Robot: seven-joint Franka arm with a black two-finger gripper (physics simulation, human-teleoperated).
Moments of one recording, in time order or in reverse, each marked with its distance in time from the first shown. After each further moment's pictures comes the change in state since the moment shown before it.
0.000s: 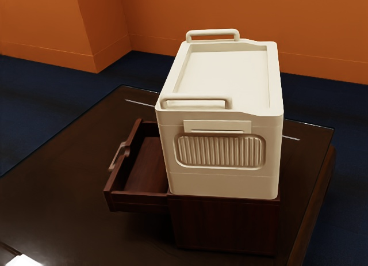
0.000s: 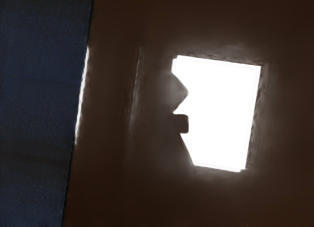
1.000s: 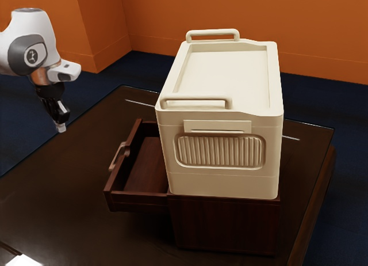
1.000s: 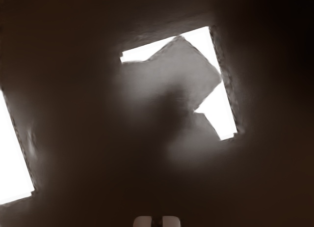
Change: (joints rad) arm -0.209 -0.090 -0.148 -0.560 0.023 0.403 0.052
